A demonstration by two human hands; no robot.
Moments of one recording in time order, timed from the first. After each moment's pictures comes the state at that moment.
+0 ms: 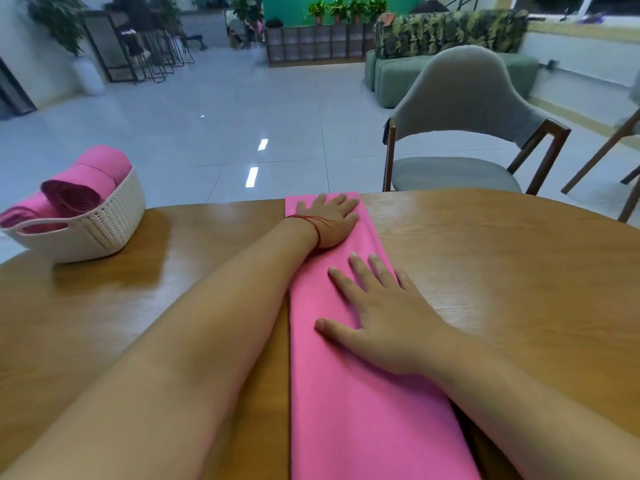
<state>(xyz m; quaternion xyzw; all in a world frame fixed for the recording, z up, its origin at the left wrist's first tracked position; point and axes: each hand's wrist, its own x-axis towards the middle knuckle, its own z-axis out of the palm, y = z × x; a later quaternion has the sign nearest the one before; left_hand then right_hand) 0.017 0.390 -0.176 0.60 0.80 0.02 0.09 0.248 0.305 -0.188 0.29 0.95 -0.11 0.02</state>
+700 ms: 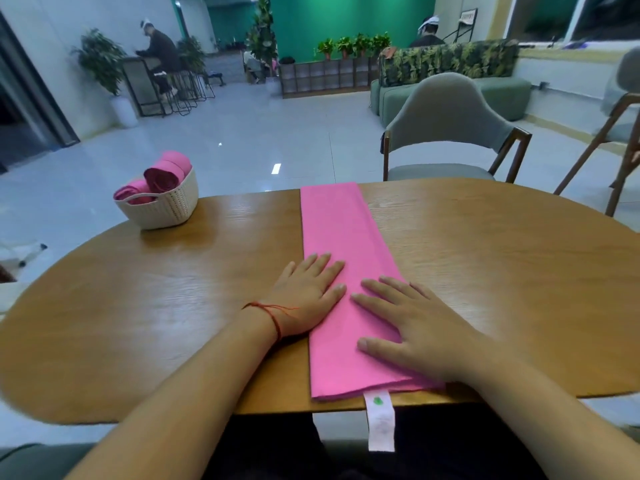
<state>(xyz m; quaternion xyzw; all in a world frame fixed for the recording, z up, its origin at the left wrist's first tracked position) 0.154 0.106 -0.192 0.62 0.78 0.04 0.07 0.395 0.183 -0.183 0.21 0.97 -0.10 0.00</state>
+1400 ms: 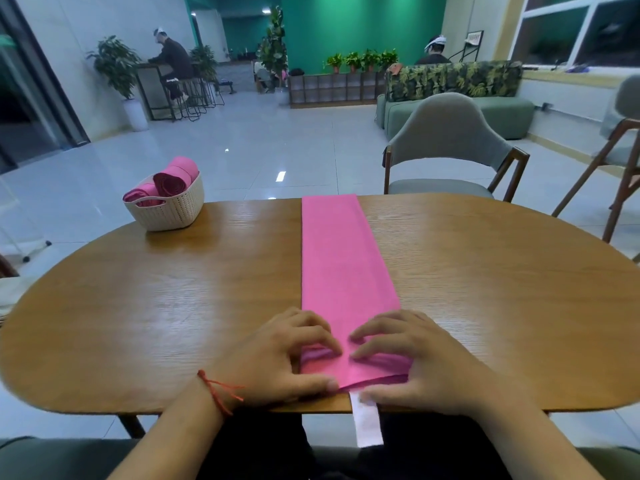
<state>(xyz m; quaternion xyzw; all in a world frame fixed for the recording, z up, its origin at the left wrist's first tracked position) 0.186 0.003 -0.177 0.73 0.64 0.23 0.10 0.425 0.166 -0.184 0.10 0.96 -0.19 -0.16</state>
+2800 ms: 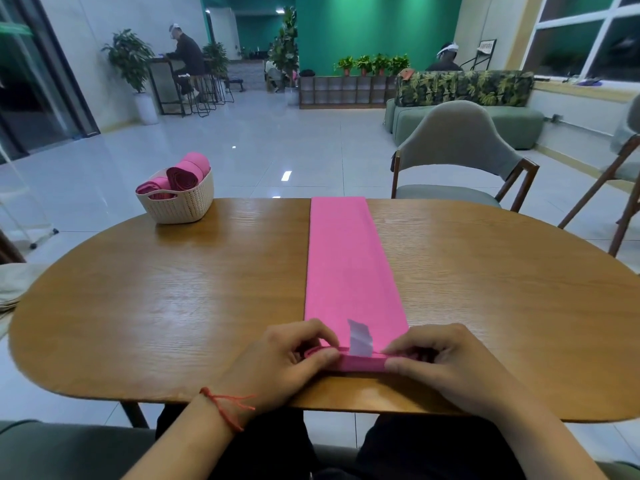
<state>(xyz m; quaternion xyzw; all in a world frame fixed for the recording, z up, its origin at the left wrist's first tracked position) 0.208 -0.015 -0.179 0.61 0.67 0.40 0.15 0.446 0.169 -0.176 0.17 0.87 -0.41 -0.21</state>
